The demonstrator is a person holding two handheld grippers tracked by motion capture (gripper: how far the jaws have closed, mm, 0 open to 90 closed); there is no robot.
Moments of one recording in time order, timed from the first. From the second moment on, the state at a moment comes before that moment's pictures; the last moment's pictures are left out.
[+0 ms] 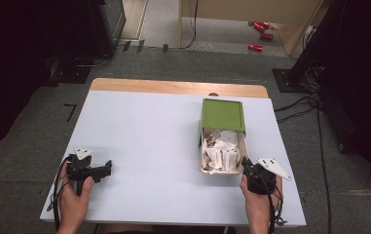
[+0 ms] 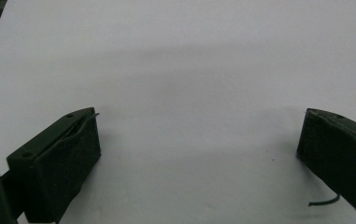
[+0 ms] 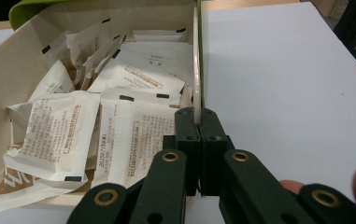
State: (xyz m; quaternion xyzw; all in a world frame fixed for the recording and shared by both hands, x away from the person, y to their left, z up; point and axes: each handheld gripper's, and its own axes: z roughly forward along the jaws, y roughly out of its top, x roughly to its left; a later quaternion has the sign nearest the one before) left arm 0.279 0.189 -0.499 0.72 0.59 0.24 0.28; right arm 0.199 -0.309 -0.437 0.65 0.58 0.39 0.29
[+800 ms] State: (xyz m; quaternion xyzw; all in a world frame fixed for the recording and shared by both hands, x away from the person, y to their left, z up) left arm 0.279 0.189 -0.499 0.72 0.59 0.24 0.28; right arm 0.176 -0.306 -0.443 0.65 0.58 0.39 0.30
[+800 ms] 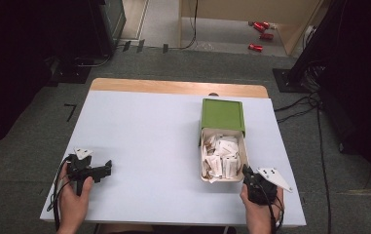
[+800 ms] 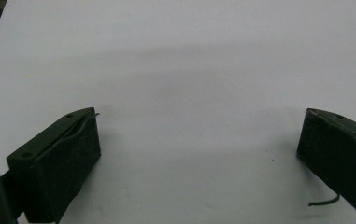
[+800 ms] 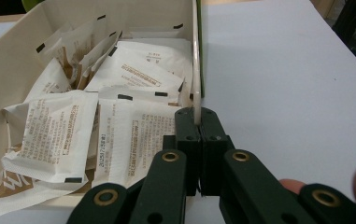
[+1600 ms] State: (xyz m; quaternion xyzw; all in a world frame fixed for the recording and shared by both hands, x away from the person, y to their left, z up) left arm 0.279 0.189 -0.499 0.72 0.59 0.24 0.28; right arm 0.178 -0.306 -0.419 0.64 0.56 0.43 0.30
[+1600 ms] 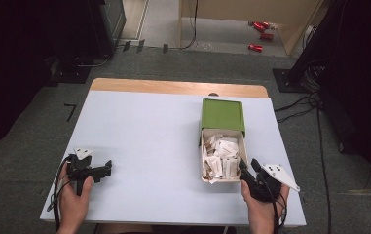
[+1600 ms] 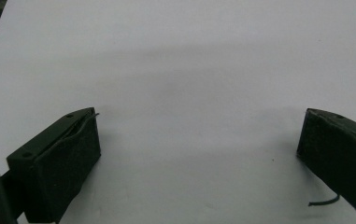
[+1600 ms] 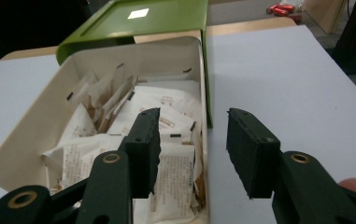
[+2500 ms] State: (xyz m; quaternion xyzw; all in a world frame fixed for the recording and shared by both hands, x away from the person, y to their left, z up) left arm 0.279 0.189 -0.499 0.72 0.59 0.24 0.28; right arm 0.189 -0.265 -0.409 0.60 0.60 0.46 0.27
